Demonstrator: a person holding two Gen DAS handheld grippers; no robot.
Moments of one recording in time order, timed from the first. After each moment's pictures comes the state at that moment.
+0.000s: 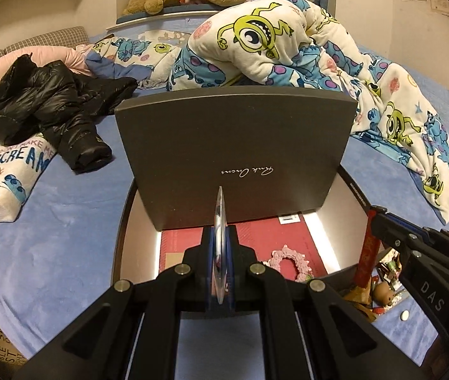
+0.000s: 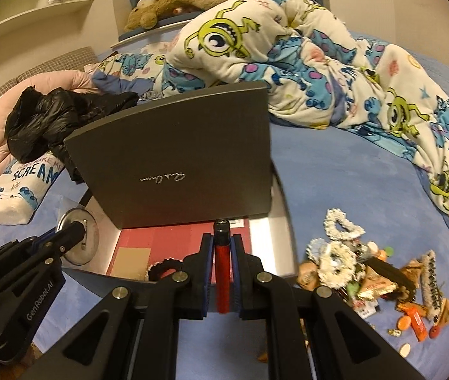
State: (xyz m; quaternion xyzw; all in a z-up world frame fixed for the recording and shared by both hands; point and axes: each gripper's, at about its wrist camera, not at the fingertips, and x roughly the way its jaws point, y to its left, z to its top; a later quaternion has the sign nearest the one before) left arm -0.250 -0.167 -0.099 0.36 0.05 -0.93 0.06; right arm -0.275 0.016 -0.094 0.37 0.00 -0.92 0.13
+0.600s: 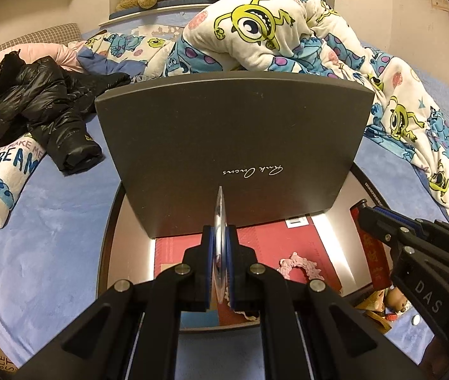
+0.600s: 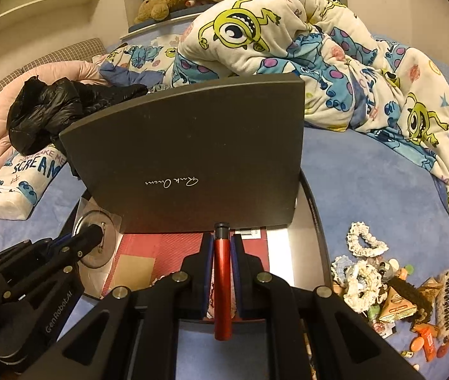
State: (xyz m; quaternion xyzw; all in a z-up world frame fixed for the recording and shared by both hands) left arm -0.283 -0.172 -0.122 0.37 0.04 -0.93 0.05; right arm -0.310 -0.007 -0.111 0.38 0.01 -0.91 0.15
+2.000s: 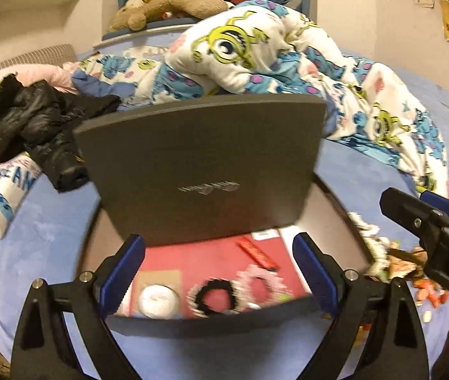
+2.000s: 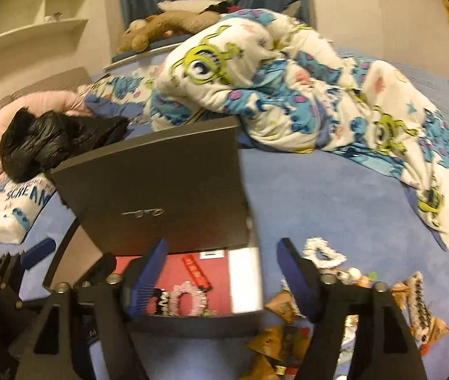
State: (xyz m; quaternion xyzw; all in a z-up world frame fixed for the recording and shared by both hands) left arm -0.266 -0.111 -0.100 0.34 0.03 -0.94 0.03; right arm -0.285 0.051 -0.073 0.32 -0.01 -0.94 0.10
